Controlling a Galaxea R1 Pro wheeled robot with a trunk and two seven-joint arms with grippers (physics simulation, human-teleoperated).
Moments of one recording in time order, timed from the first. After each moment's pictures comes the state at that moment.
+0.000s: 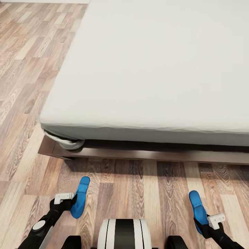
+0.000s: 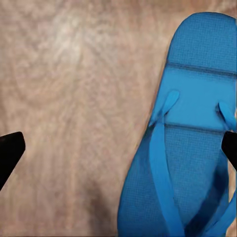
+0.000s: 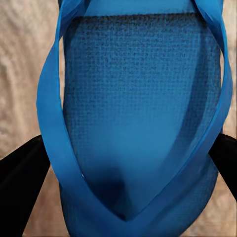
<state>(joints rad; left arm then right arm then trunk) -0.27 0.16 0.06 -0.93 0.13 -0.02 -0.10 -0.46 -0.39 0.14 -0.12 -0.20 -0.58 0.39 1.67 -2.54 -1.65</state>
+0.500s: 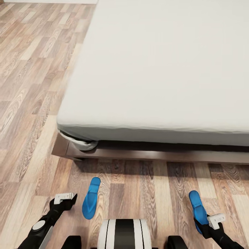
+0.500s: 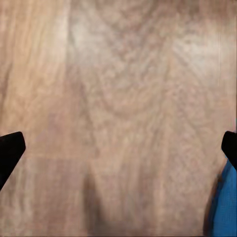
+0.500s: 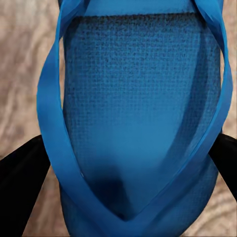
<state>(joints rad) -0.27 0.16 0.06 -0.92 0.13 -0.02 -0.10 -0.46 -0.39 0.14 -0.12 -0.20 -0.58 0.39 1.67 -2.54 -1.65</state>
